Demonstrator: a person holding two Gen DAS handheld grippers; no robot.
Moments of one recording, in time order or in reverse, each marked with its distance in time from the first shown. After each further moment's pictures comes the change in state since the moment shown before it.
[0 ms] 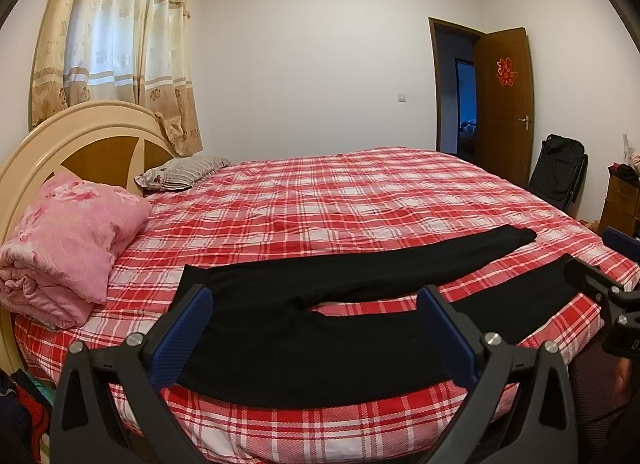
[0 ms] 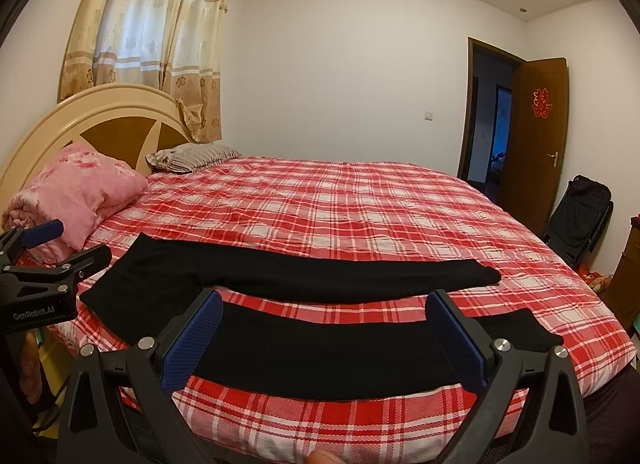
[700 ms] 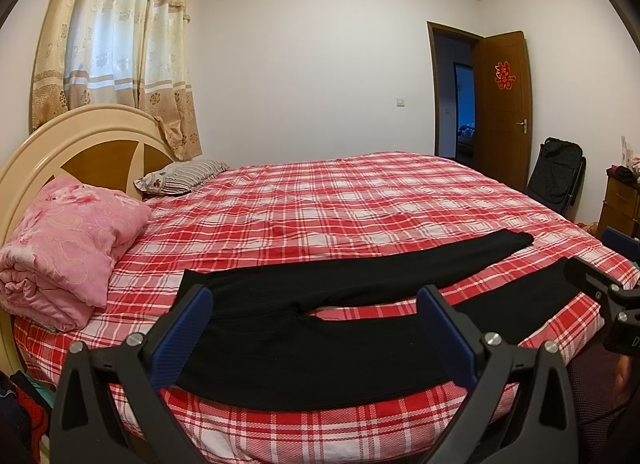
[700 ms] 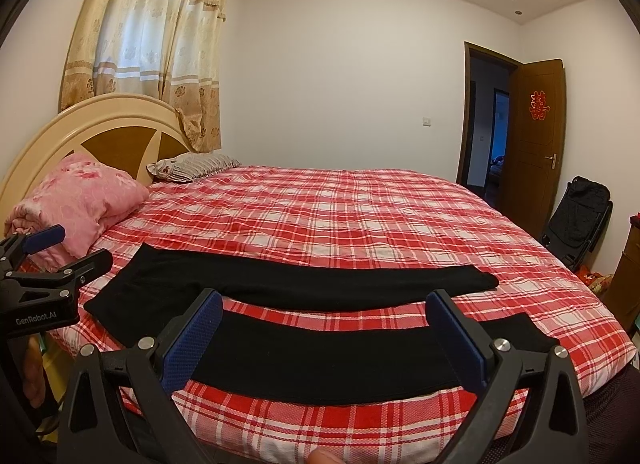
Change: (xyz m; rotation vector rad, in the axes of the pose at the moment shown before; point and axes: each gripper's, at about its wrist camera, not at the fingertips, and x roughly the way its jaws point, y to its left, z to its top) left arm -0.006 0.001 0.003 -0.001 -0.018 -0.007; right arm -0.015 -0.007 0.005 0.017 -0.040 0.006
